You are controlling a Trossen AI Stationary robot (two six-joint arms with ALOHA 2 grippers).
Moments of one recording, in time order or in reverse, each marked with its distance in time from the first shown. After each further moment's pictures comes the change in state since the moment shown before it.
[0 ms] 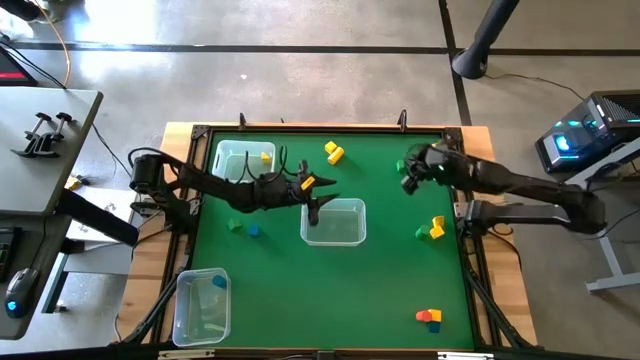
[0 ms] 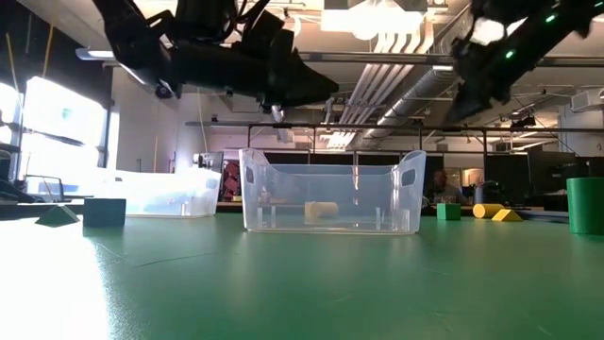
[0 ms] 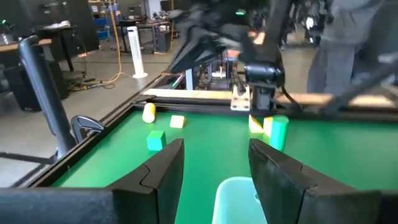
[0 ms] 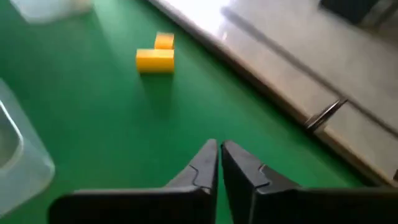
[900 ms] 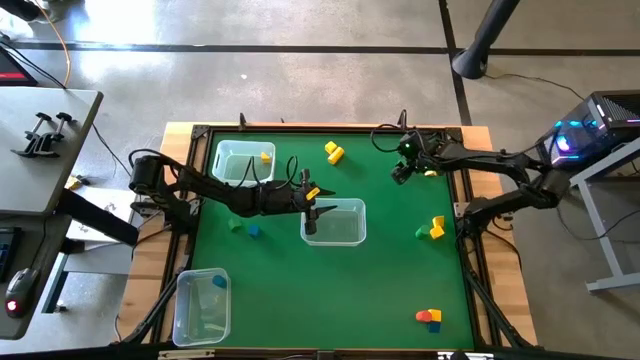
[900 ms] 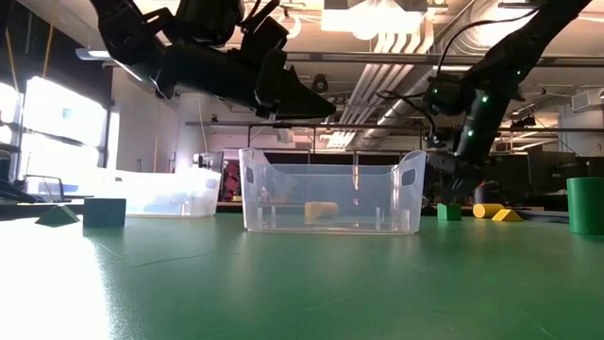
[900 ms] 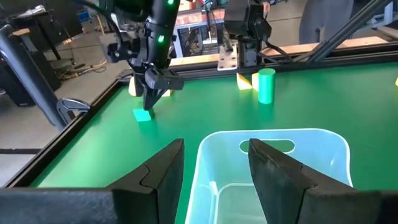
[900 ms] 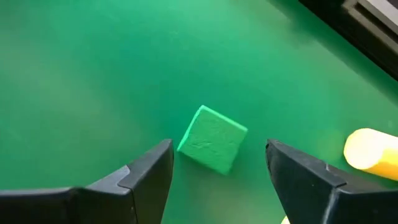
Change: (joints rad) left arm -0.042 0.000 0.000 -0.134 -0.013 0.077; right arm -0.320 0.525 0.004 0.109 -0.126 -0.003
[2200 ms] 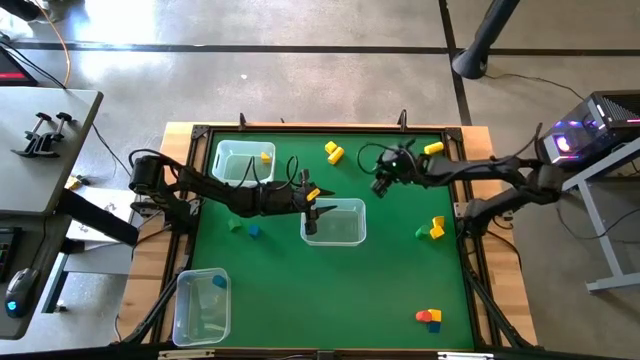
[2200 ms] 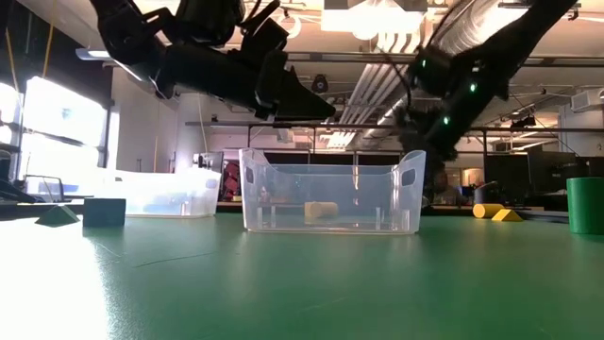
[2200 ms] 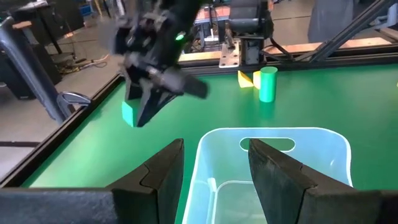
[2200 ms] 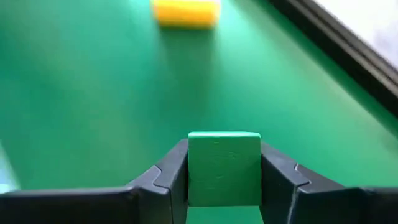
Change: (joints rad) left arm -0.007 0.000 0.000 -0.011 -0.024 -0.027; right arm 0.299 0.021 -0.001 0.302 0.009 -0.007
